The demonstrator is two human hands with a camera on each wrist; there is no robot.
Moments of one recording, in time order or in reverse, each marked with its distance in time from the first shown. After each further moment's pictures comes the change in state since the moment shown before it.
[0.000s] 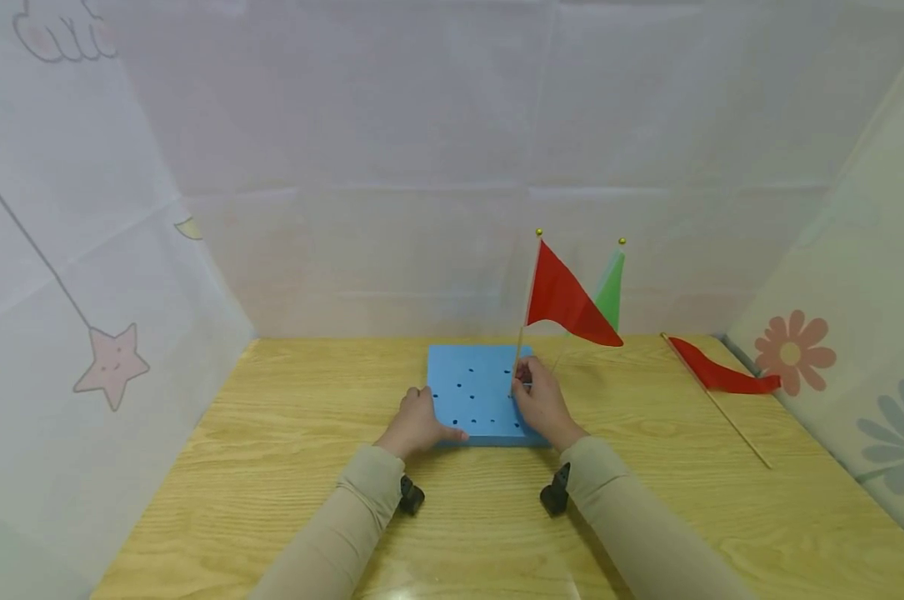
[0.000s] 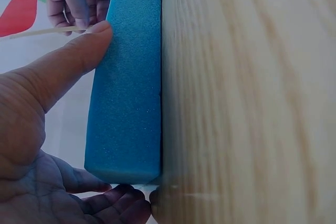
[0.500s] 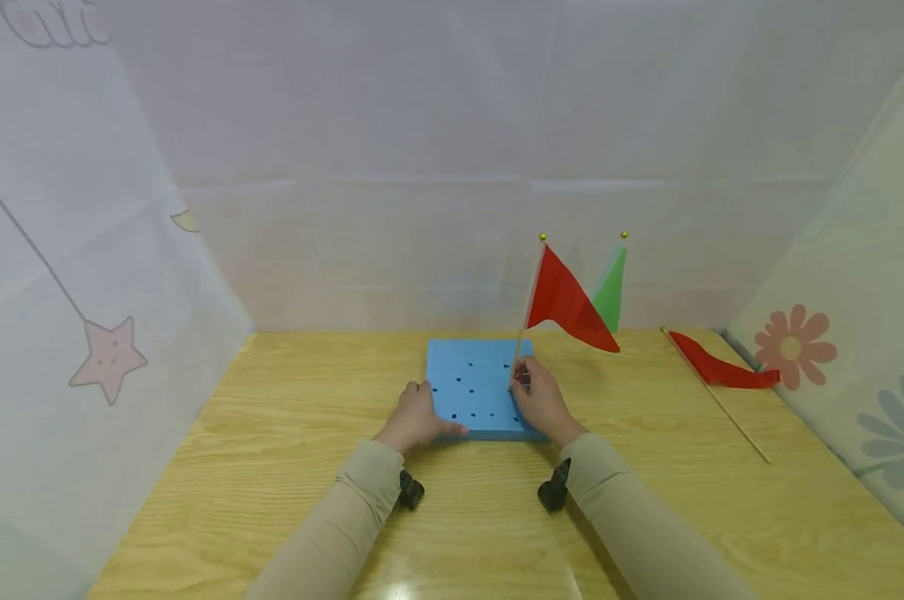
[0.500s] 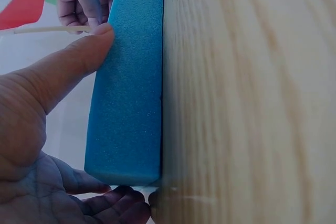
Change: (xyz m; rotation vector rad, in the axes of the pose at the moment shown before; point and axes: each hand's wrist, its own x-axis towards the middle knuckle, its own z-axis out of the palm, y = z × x) left_hand 0.001 -0.002 0.001 0.007 -0.004 0.002; right_hand -0.003 0.002 0.002 -0.024 -0.042 0.013
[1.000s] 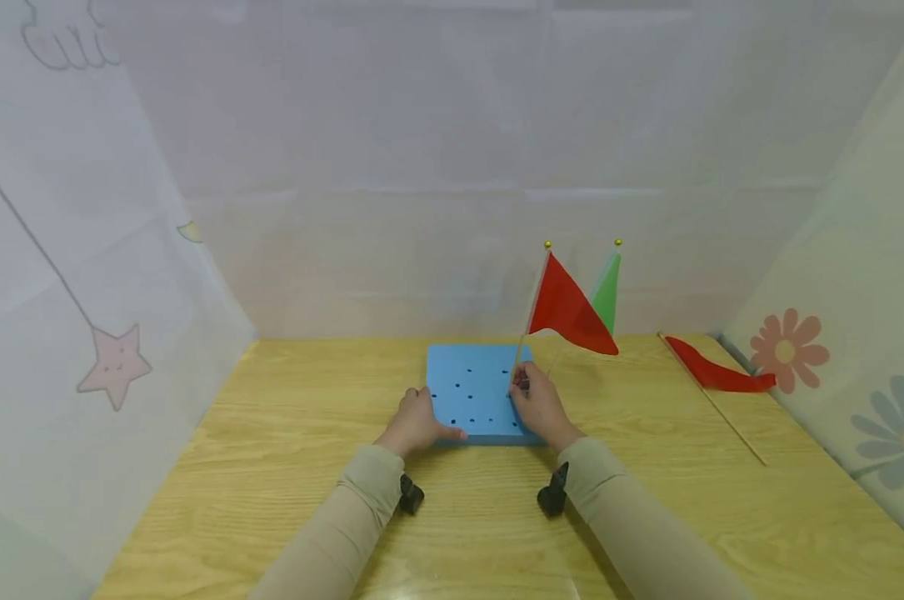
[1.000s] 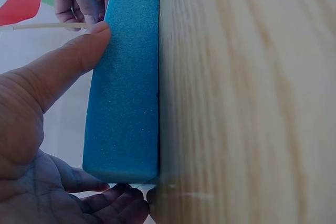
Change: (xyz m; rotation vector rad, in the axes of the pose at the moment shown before) left_hand 0.000 -0.001 0.002 -0.014 -0.001 -0.010; right_hand -0.002 0.001 0.002 -0.017 0.020 0.030
